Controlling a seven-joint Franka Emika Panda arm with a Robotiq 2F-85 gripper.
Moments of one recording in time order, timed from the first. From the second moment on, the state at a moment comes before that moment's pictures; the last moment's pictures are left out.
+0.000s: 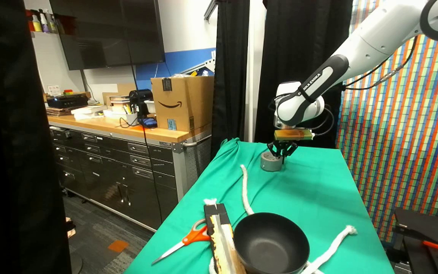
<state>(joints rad) -0.13 0.57 -0.22 -1.82 0.06 2.48 0.61</state>
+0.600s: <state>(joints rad) -0.06 0.27 -0.23 -1.91 -0.06 2.39 0.59</state>
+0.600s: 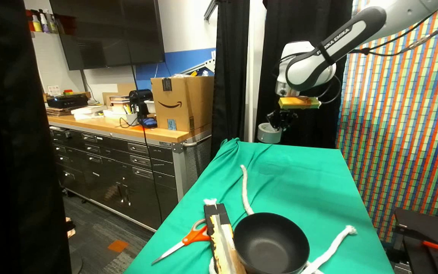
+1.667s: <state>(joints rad) 0.14 -0.11 0.17 -2.18 -0.20 2.10 0.58</state>
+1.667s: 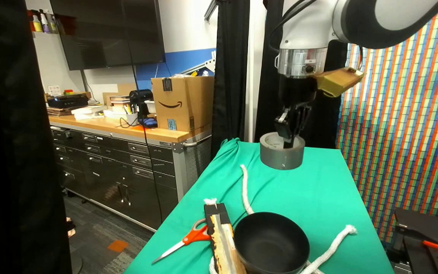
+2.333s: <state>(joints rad) 0.22 -0.03 0.29 -2.23 -0.19 2.14 0.73</state>
